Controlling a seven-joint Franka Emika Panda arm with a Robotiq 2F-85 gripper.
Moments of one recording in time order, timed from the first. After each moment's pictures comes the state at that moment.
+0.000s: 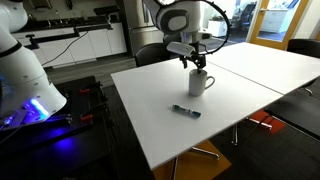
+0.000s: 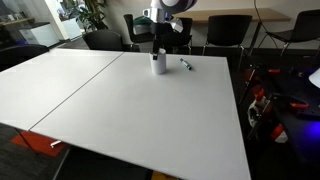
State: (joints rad) arm -0.23 0.64 0.06 -1.88 0.05 2.71 -0.43
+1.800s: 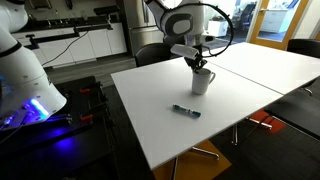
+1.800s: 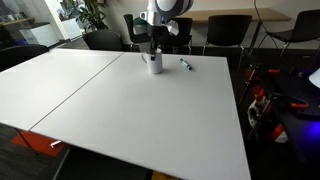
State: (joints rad) arm -0.24 0.70 0.07 -1.80 0.04 2.71 -0.43
